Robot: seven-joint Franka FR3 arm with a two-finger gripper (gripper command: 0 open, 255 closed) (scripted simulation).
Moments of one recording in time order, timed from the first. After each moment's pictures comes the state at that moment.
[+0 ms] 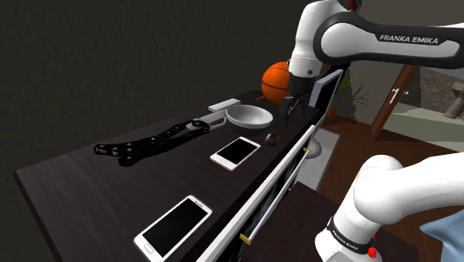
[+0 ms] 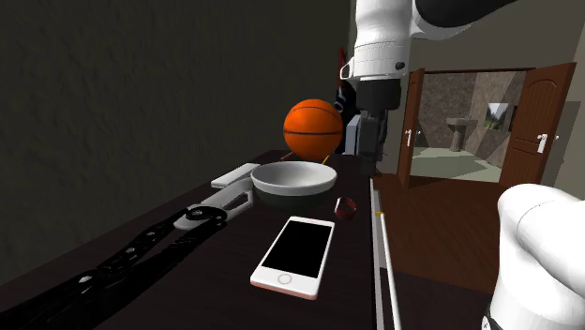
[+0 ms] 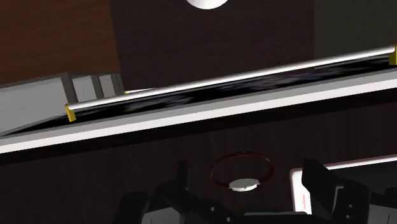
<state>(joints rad) -0.02 -0.82 0.05 -2.42 -0.02 1.59 0.11</state>
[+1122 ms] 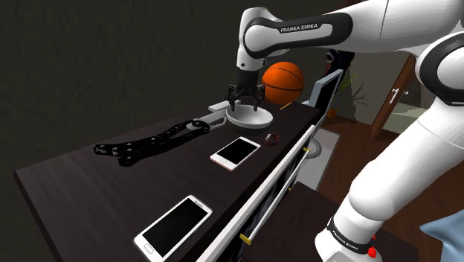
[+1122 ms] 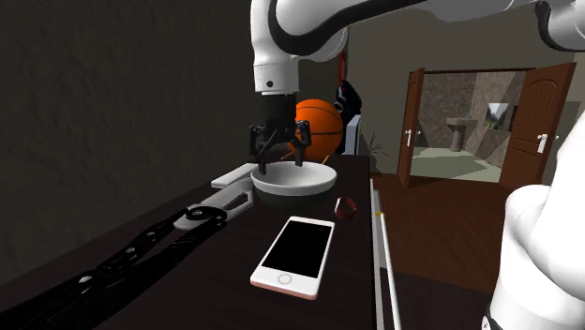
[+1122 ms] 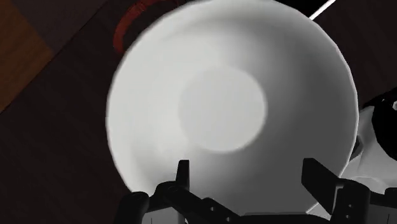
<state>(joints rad) -0.16 -0.21 0.18 -2.00 0.00 1.76 0.65</state>
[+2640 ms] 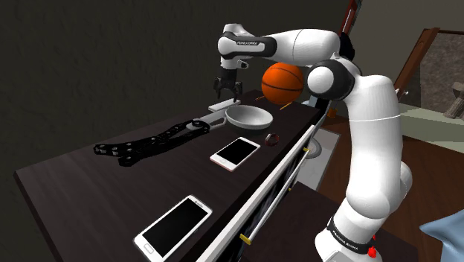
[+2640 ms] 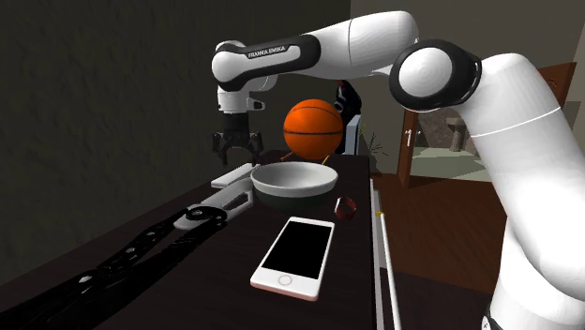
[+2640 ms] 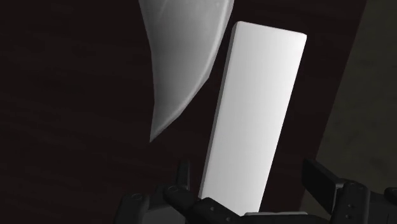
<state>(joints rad) -0.22 0.50 0.08 -1.18 -0.06 1.67 1.17</state>
